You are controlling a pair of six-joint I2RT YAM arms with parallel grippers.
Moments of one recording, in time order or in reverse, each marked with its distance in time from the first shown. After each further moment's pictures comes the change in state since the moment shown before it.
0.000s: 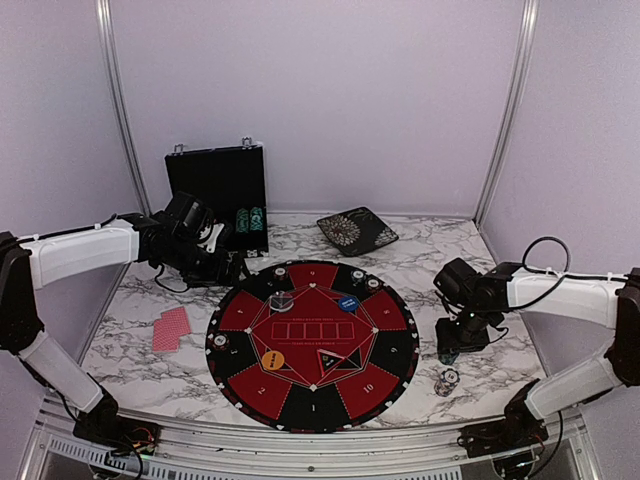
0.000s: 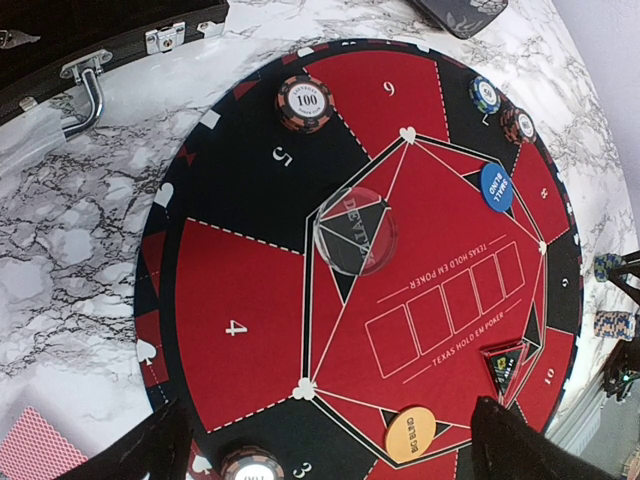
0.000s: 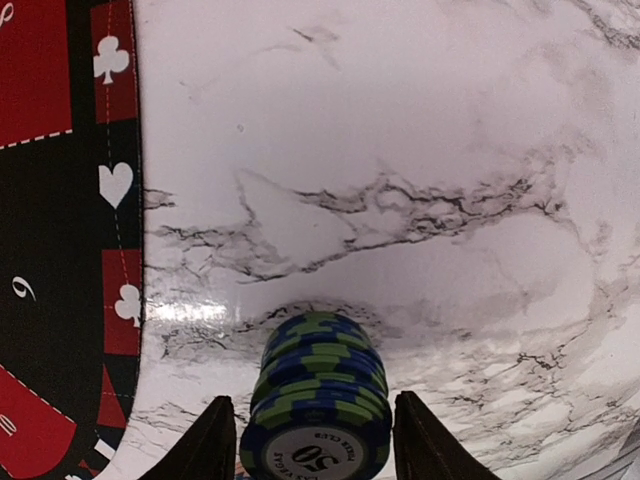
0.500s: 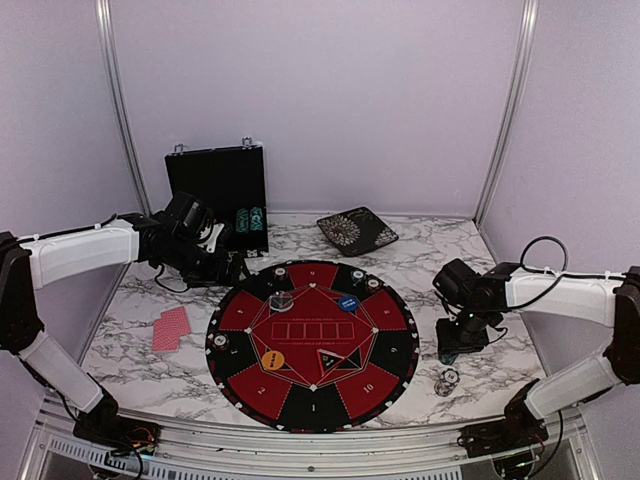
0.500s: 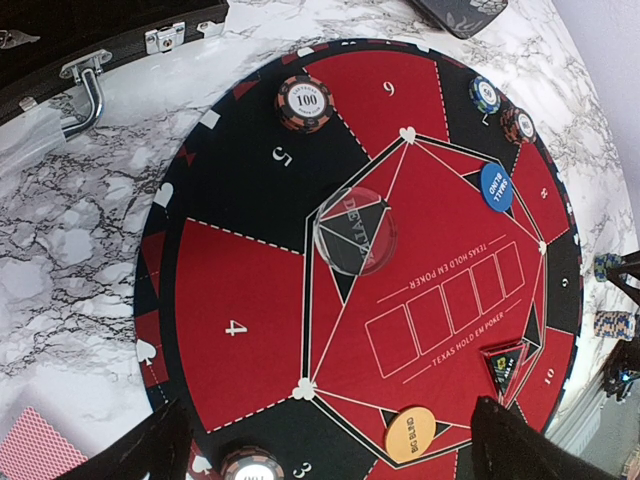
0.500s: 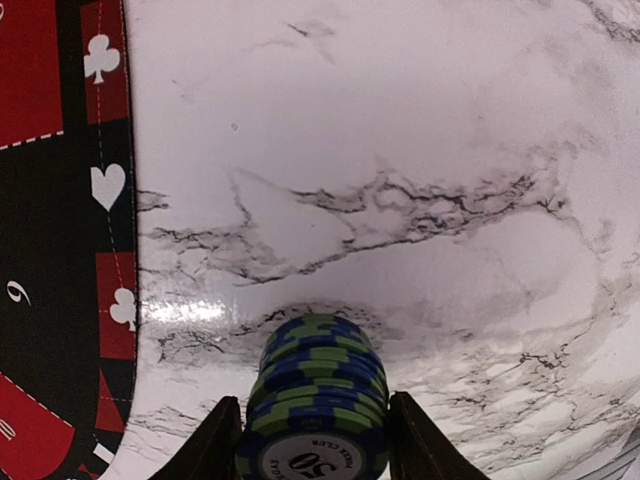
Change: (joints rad) left arm 0.000 0.000 0.000 0.000 0.000 0.000; right arm 0.000 0.012 -0.001 0.003 0.000 0.013
